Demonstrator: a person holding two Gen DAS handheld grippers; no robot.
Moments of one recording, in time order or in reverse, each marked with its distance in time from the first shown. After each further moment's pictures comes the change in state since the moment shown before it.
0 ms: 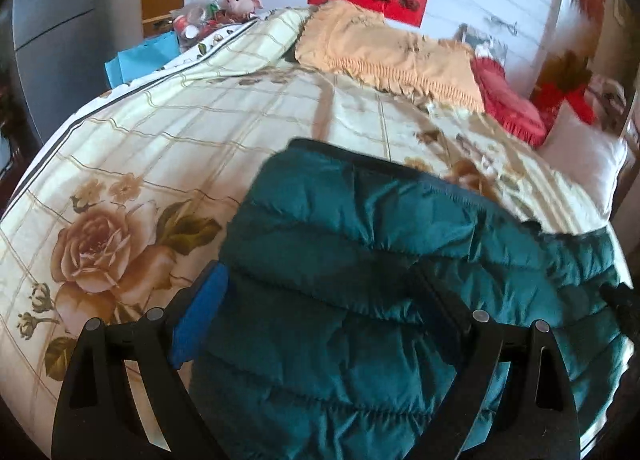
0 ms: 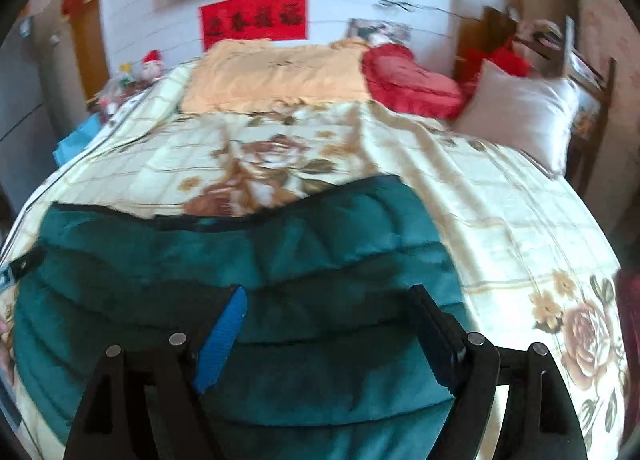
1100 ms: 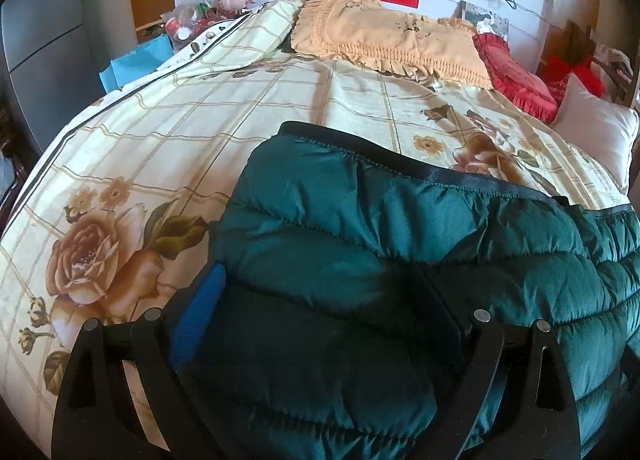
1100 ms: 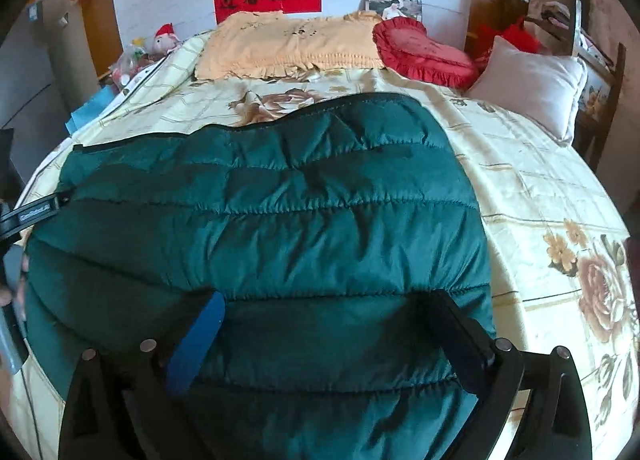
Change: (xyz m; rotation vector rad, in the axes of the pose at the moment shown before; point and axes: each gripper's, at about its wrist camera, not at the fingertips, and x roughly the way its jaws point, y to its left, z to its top) left arm 0.024 -0.008 -0.003 0.066 0.024 0.049; right arm -0.017 0.015 -0.063 -0.038 0.077 0.039
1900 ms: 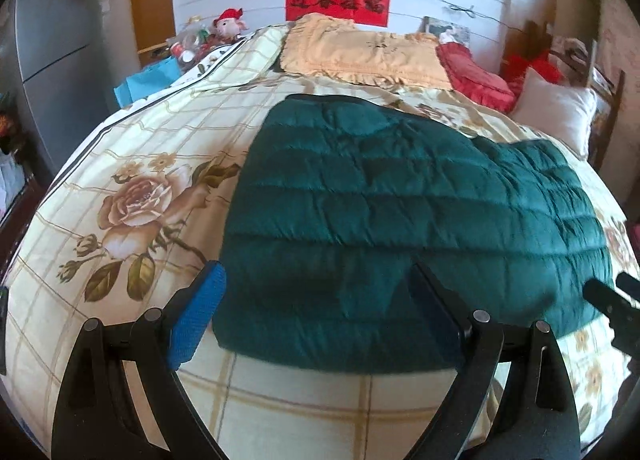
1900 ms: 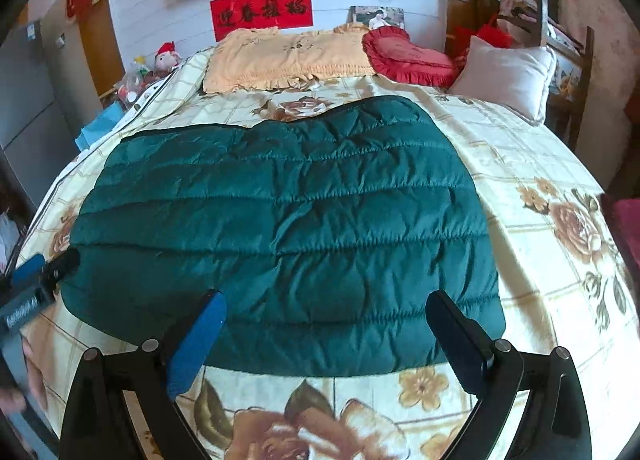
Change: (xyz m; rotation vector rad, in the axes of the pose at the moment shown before) left arm -0.122 0.000 -0.102 0.060 -0.093 -0.043; right arm -0.087 0.048 -0.056 0.091 -0.041 -0.007
